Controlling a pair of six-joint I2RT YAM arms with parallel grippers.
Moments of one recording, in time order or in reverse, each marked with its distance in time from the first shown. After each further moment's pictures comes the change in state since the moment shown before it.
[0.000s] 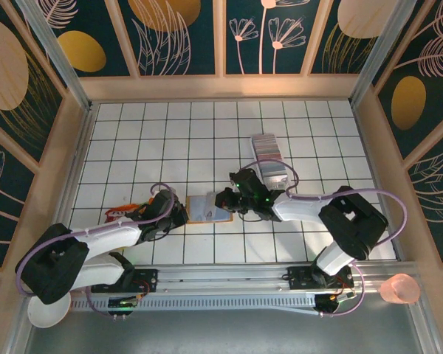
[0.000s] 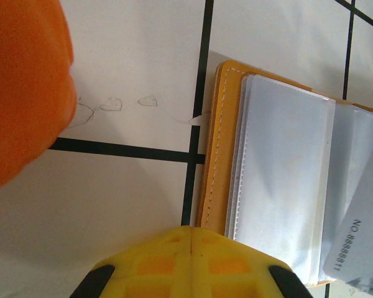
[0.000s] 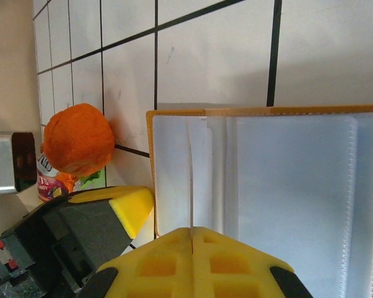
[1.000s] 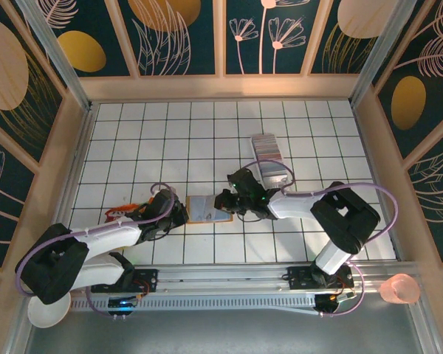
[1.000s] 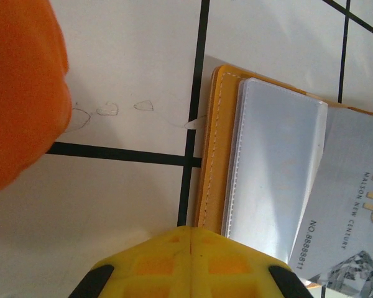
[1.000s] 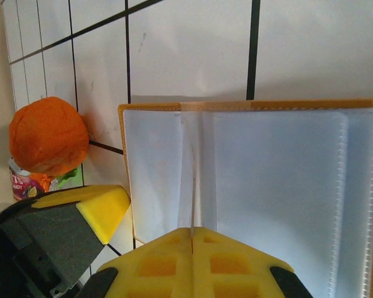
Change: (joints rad) left arm 0.000 -0.001 0.005 0.000 -0.003 0.000; right arm 0.008 0.077 0.034 -0.020 -0.021 -0.017
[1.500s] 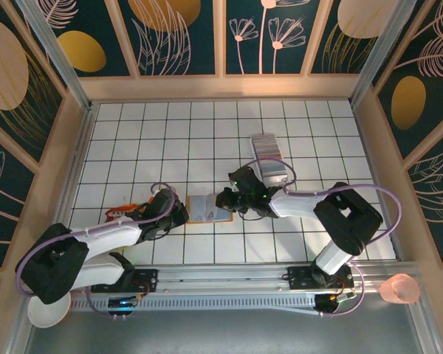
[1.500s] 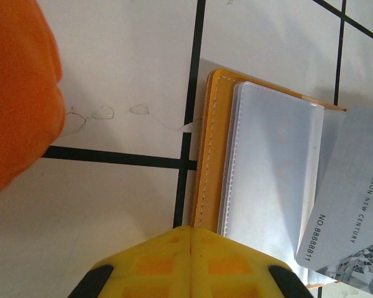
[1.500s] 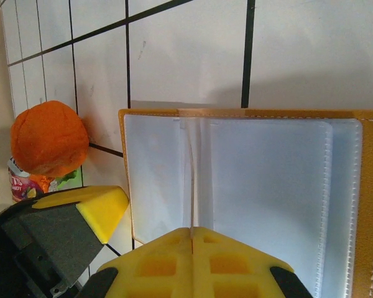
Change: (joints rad) left arm 0.000 0.001 0.005 0.000 0.000 0.000; right arm -0.018 -0.022 0.013 -0.047 0.002 -0.024
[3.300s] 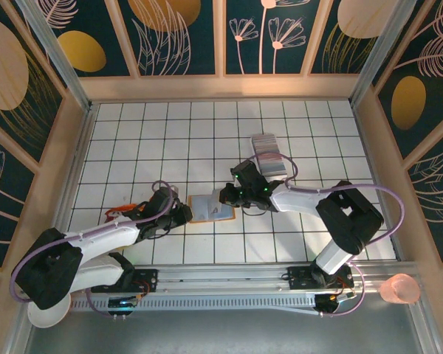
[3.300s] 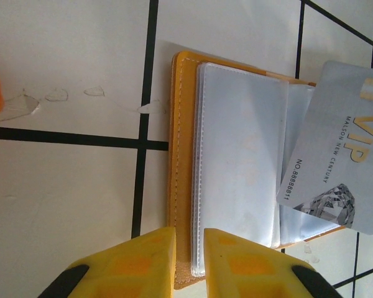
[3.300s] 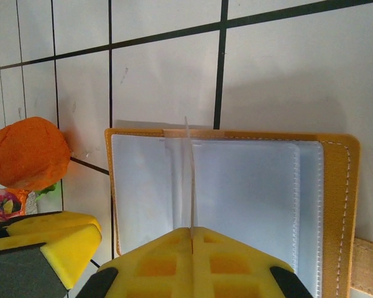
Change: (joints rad) left arm 0.000 -0.044 0.031 -0.060 0.071 0.000; right arm -0.043 0.002 0.061 -0.119 0.022 -0.095
